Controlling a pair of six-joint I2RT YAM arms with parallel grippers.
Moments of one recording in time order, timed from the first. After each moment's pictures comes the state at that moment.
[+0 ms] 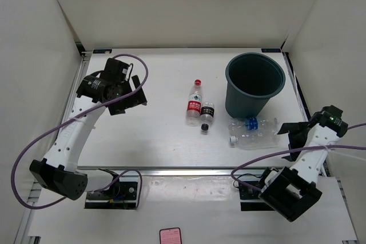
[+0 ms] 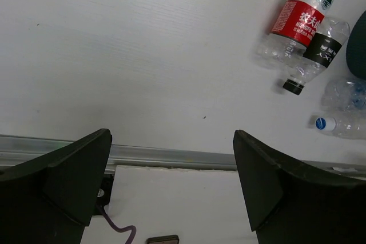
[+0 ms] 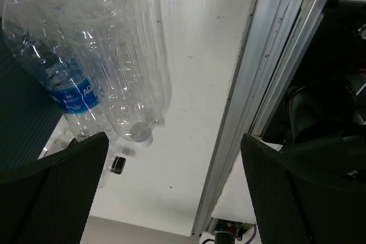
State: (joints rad) left arm -0.36 1.29 1.48 -1.22 -0.06 -0.63; right arm -0.66 1.01 0.95 -1.35 -0.10 0.83
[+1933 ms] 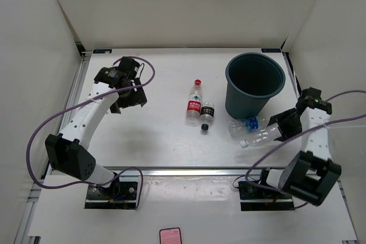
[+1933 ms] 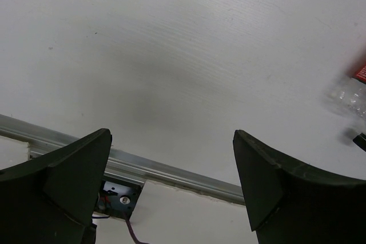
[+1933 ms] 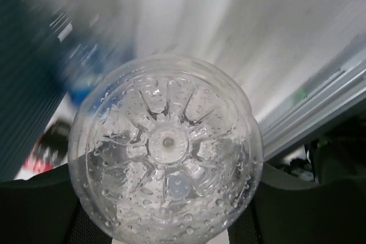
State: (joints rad) left arm -0.36 1.47 1.48 -1.24 -0.27 -0.65; right arm -0.42 1.28 0.95 -1.10 -0.13 0.77
